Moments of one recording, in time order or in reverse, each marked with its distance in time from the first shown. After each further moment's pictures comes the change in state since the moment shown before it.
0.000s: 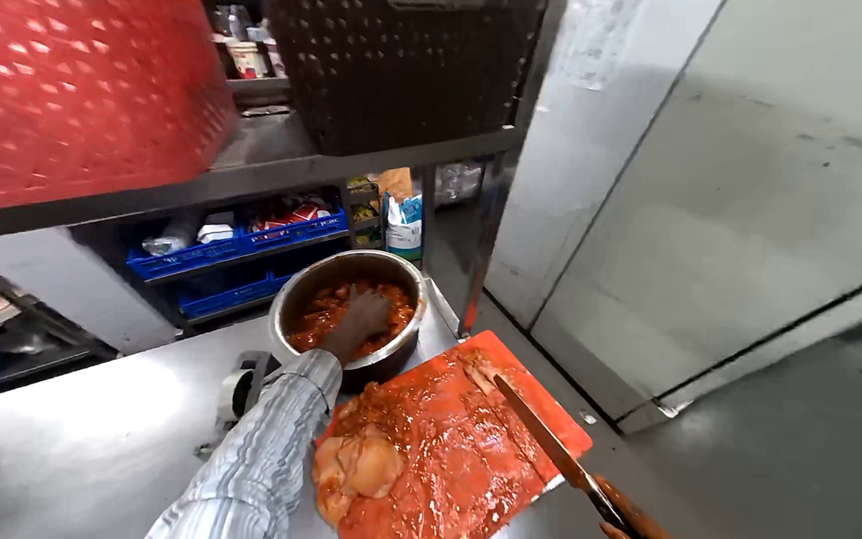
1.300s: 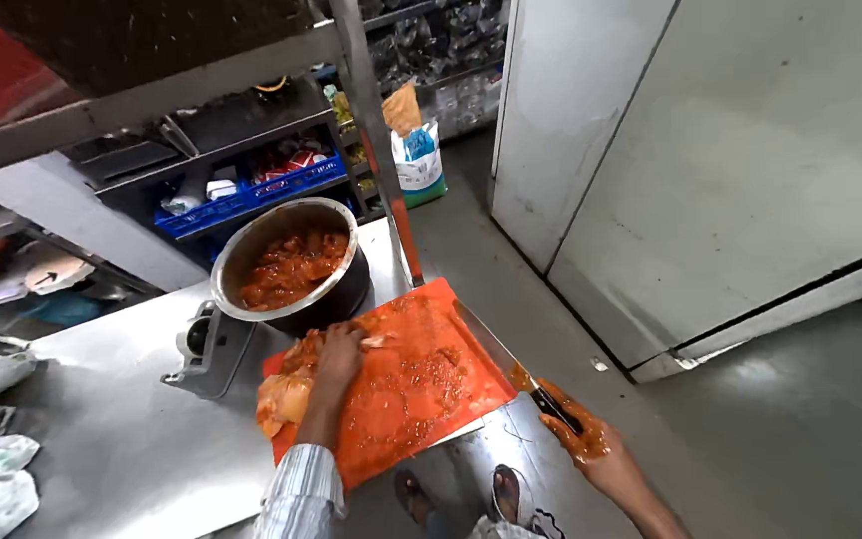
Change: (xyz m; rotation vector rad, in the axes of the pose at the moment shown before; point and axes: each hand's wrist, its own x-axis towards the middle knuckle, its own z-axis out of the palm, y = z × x) left_hand -0.112 0.176 0.083 -0.239 0.077 -0.365; right_hand 0.091 0.100 -0.066 0.280 -0.118 -0.072
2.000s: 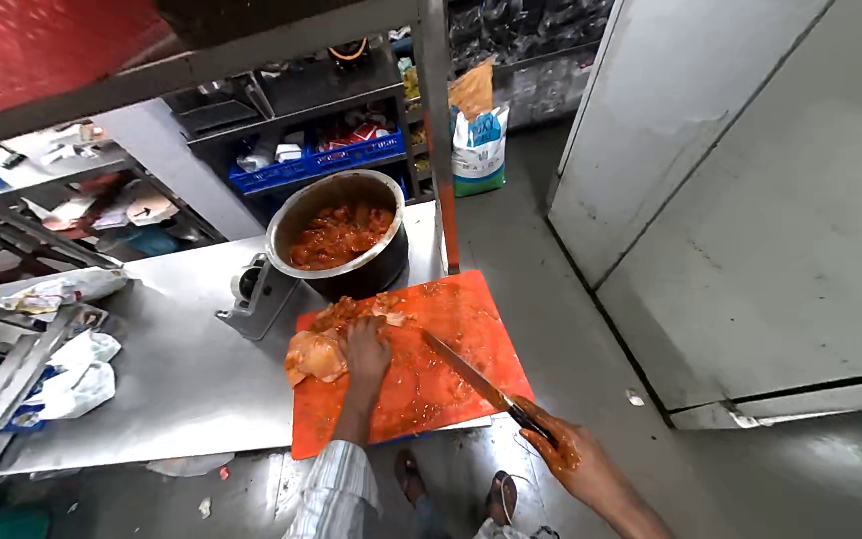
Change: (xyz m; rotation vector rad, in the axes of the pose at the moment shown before) left_hand -0.044 0.023 0.030 -0.213 0.242 -0.361; right_hand 0.034 0.000 0.014 -0.303 -0.362 -0.149
